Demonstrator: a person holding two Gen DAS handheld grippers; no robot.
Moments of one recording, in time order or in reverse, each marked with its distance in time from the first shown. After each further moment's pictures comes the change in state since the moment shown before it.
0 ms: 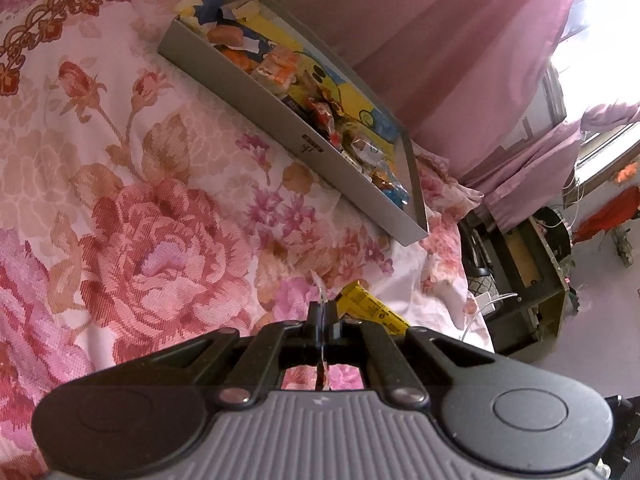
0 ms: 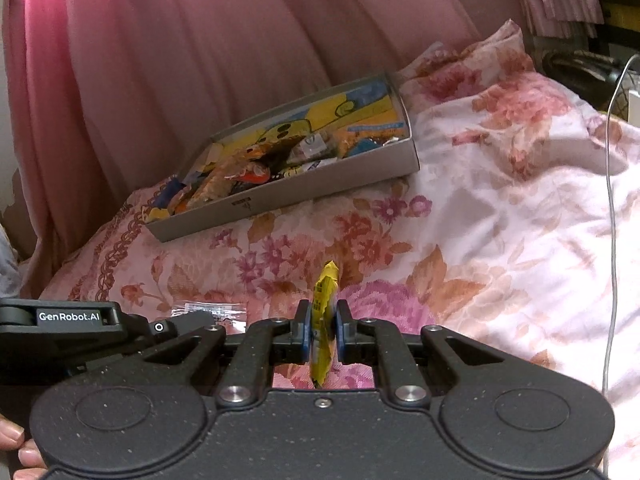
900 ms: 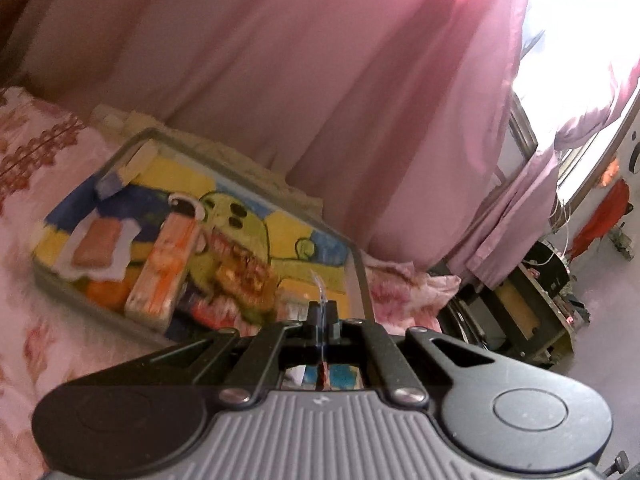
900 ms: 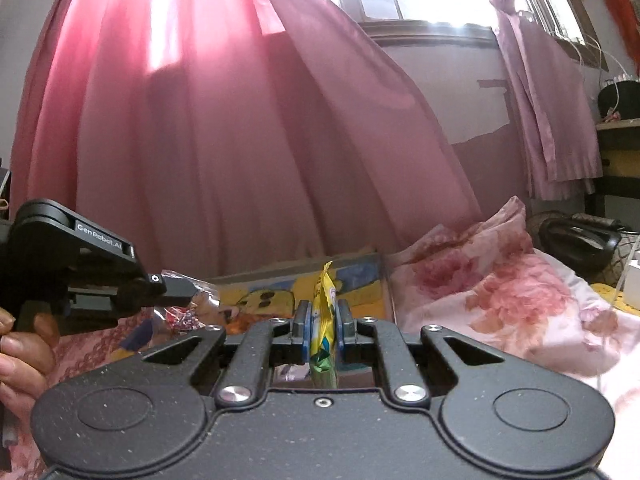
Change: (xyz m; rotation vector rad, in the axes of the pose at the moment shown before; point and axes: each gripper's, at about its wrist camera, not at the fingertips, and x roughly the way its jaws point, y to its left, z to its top) left arm 0.034 -0.086 0.126 0.201 -0.185 -0.002; right arm 0.010 -0.004 0.076 -0.135 -0.452 -0.046
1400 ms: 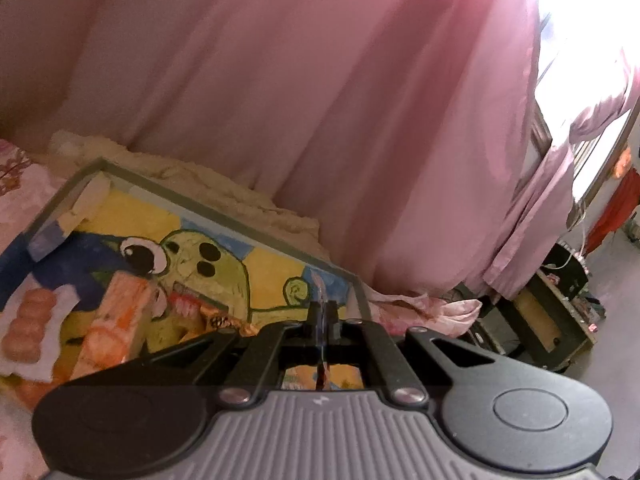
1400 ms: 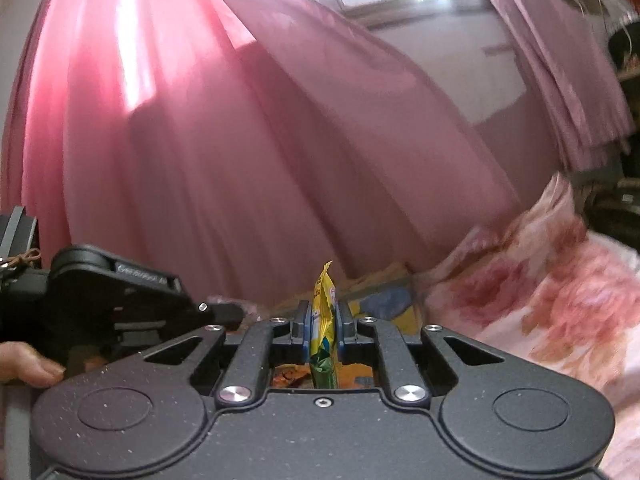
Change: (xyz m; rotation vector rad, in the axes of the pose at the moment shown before) left arm 0.078 -0.014 0.035 0.058 -0.008 0.024; right arm 0.078 -0.031 0.019 0.170 -0.016 0.113
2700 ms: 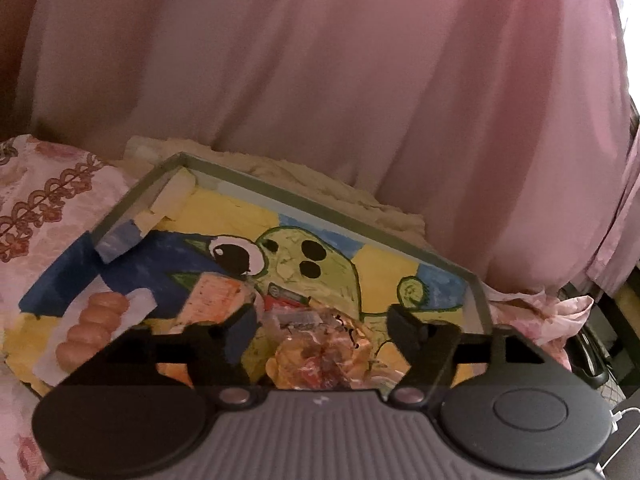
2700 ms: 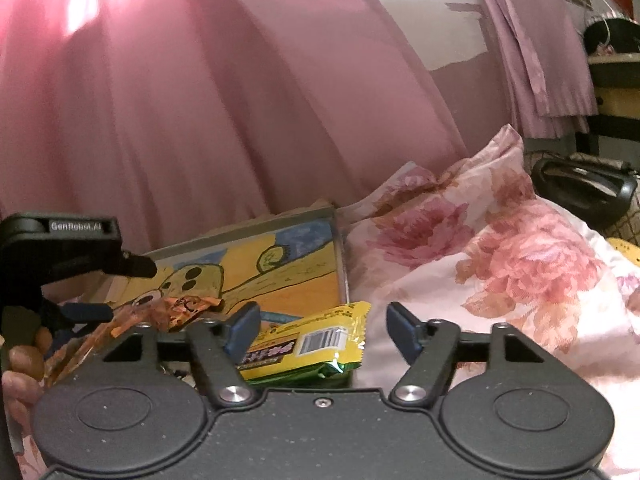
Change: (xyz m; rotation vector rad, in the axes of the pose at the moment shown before) left arm 0.027 0.023 -0.010 0.024 -0.019 0.308; right arm 0.026 -0.014 -0.025 -0.095 0.151 -0.226
